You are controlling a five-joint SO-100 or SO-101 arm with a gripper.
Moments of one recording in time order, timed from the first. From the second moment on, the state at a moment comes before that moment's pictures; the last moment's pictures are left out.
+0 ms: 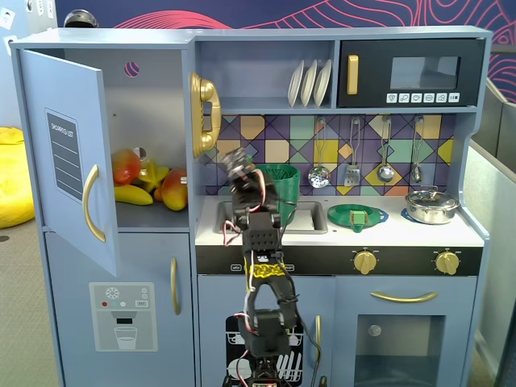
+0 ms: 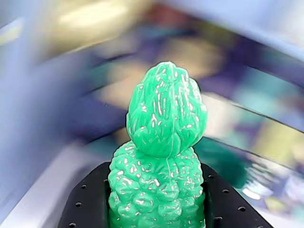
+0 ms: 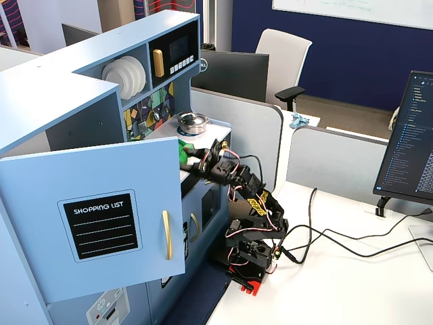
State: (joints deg) arm -5.1 157.0 111.1 34.8 -110.0
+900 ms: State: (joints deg) arm 4.1 98.8 76.0 14.2 -94.4
